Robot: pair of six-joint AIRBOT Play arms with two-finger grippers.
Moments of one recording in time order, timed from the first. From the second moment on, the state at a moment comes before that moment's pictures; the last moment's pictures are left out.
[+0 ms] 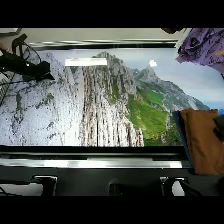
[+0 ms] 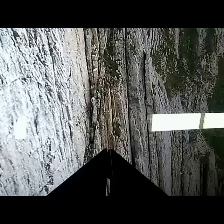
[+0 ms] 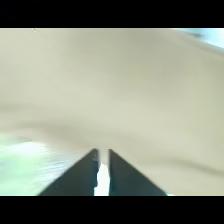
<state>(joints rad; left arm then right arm) 0.02 -1.58 1.93 1.21 -1.50 -1.68 -0.53 -0.89 0.96 1.57 -1.25 -0.99</state>
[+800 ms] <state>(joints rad) -0.02 -1.15 1.31 1.36 -1.24 -1.58 0.31 -1.13 0.99 1.69 -0.84 -1.36</state>
